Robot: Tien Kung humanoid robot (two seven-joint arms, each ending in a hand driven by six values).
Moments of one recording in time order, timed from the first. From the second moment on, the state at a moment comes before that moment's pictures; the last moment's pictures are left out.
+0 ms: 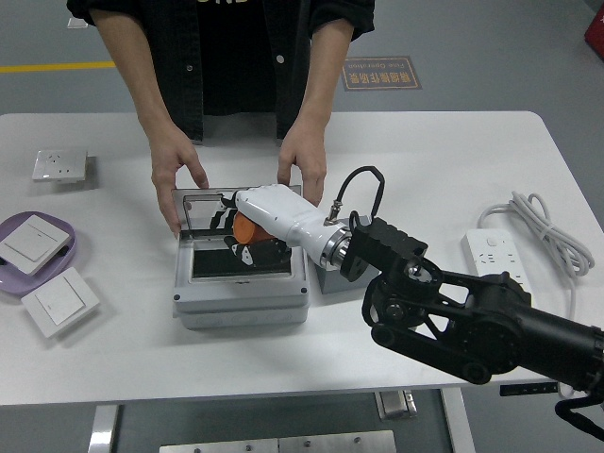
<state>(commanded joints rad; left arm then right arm) 0.01 0.26 -0.40 -0.23 0.29 -0.09 0.10 0.71 -0.20 0.45 1.45 -1.80 -0.15 -0.22</state>
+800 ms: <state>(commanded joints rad) 0.01 0.26 -0.40 -0.23 0.29 -0.09 0.10 0.70 -0.21 0.47 1.48 -1.60 -0.19 -0.18</state>
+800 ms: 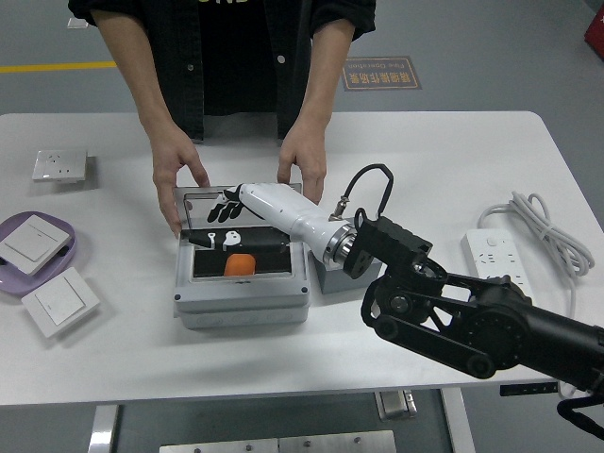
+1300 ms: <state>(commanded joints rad) 0.01 0.26 -0.41 -0.23 0.31 -0.10 0.11 0.79 -0.26 0.53 1.51 -1.37 -0.18 -0.16</state>
